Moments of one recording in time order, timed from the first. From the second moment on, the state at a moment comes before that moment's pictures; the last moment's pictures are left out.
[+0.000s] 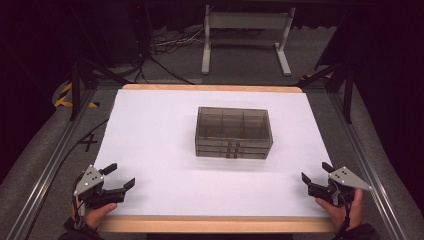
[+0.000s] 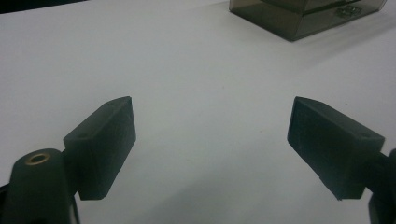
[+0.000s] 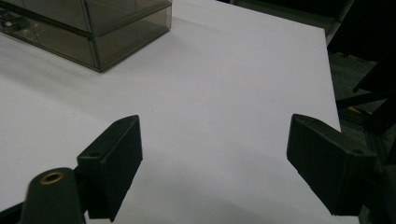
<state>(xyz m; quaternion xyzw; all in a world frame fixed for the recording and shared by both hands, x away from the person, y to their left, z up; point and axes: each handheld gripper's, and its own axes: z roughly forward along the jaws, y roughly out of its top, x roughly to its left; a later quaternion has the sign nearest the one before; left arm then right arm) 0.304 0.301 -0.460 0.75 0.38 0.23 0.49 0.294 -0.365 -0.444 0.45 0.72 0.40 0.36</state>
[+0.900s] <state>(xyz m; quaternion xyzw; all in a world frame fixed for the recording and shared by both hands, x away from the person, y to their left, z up) 0.304 0.297 -0.461 0.76 0.38 0.23 0.48 0.296 -0.365 -0.445 0.45 0.72 0.39 0.36</state>
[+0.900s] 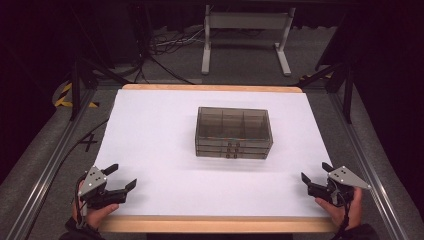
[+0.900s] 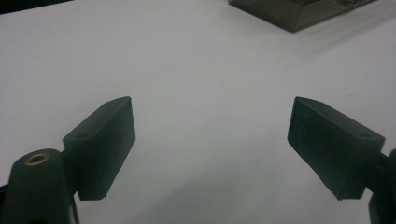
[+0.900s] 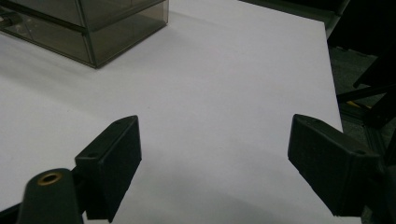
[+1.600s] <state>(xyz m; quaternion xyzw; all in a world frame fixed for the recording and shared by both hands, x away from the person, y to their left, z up) 0.306 0.297 -0.461 0.76 0.38 0.23 0.48 0.297 -0.361 -0.445 0.45 0.73 0.37 0.35</state>
